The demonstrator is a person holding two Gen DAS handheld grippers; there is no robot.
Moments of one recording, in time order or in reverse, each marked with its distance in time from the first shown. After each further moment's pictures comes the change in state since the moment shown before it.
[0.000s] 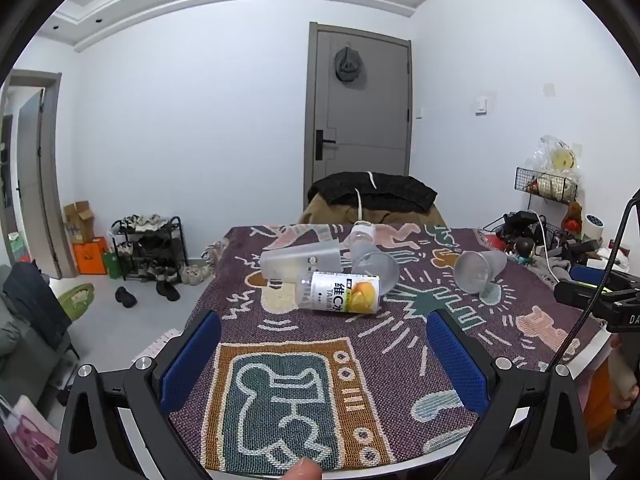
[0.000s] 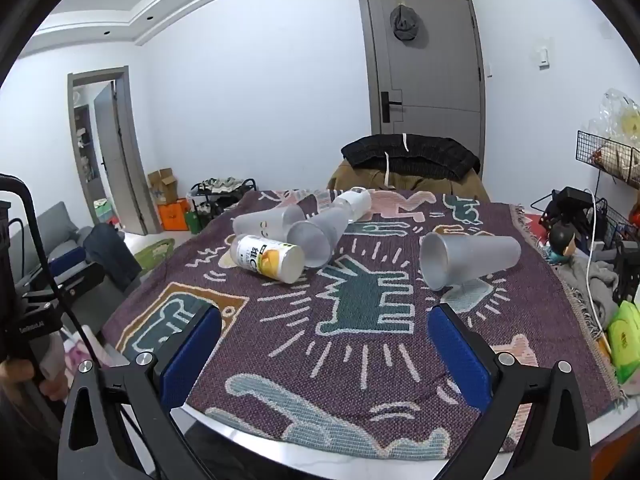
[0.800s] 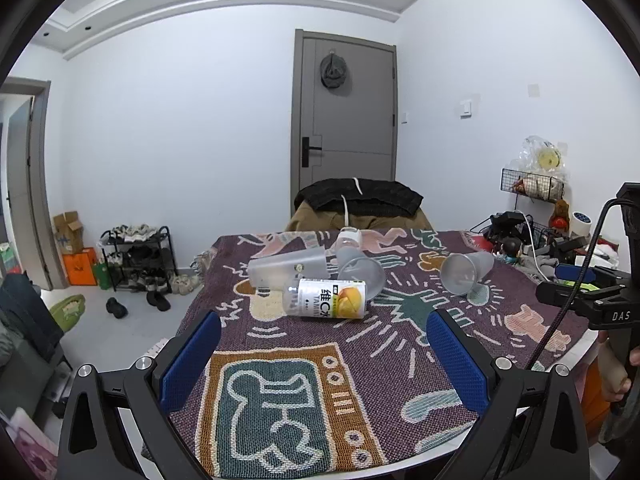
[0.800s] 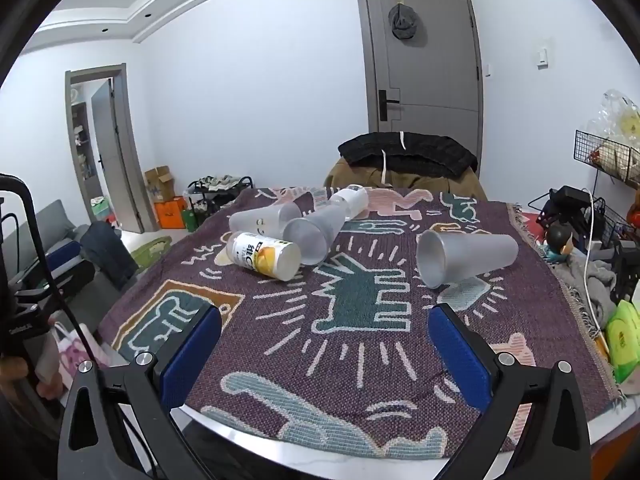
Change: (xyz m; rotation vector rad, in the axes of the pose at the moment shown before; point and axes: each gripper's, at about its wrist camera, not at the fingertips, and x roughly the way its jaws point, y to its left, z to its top) left arm -0.005 -0.003 0.002 0.025 -0.033 -0.042; right arm 0.003 -0.002 -0.004 -0.004 0.006 -0.011
